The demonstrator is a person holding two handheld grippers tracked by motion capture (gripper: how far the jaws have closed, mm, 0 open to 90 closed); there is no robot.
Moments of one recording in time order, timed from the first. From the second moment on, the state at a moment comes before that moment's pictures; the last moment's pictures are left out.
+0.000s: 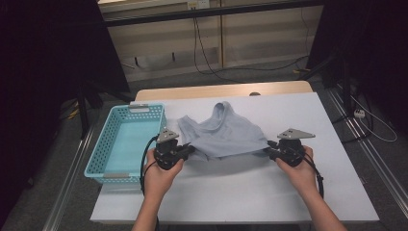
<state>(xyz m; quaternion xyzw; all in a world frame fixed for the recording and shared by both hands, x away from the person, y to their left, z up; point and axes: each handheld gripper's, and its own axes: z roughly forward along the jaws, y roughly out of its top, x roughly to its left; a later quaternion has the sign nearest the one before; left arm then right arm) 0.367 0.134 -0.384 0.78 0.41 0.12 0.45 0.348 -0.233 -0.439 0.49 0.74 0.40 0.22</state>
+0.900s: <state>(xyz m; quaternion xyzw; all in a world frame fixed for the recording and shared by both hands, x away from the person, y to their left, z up) 0.372 0.140 -0.387 0.77 0.42 0.11 0.46 0.346 -0.248 -0.424 0.50 0.72 0.43 0.21</state>
